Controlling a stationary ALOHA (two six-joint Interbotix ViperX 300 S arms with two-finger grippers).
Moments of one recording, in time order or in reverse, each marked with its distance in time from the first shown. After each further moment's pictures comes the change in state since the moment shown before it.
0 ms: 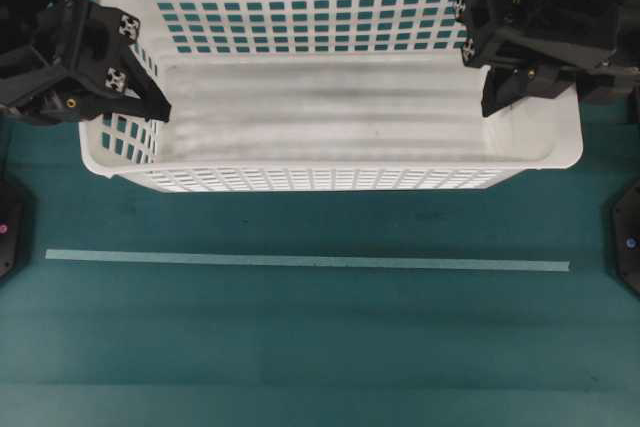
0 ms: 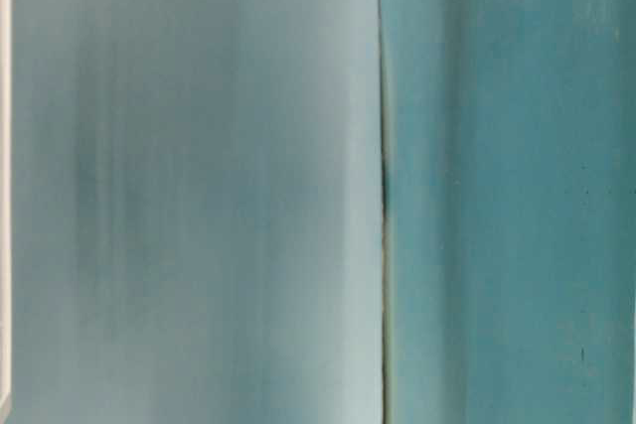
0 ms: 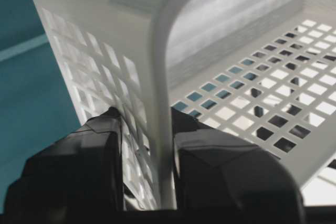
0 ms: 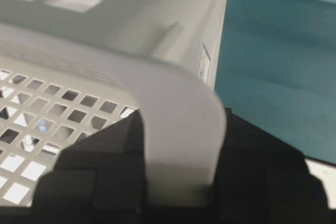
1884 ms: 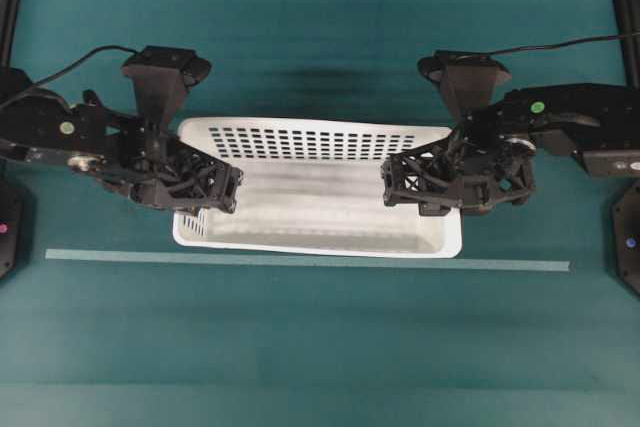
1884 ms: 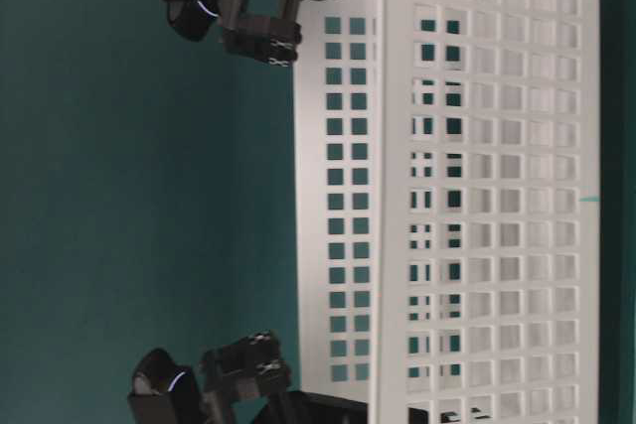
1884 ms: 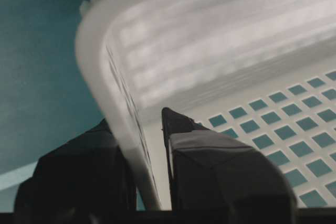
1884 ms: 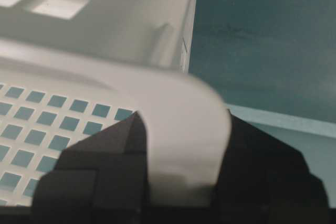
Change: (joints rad) left arm 0.049 0.301 0.623 0.005 -0.494 0.061; right arm 0.034 0.155 0.811 -0.005 -0.828 -0.106
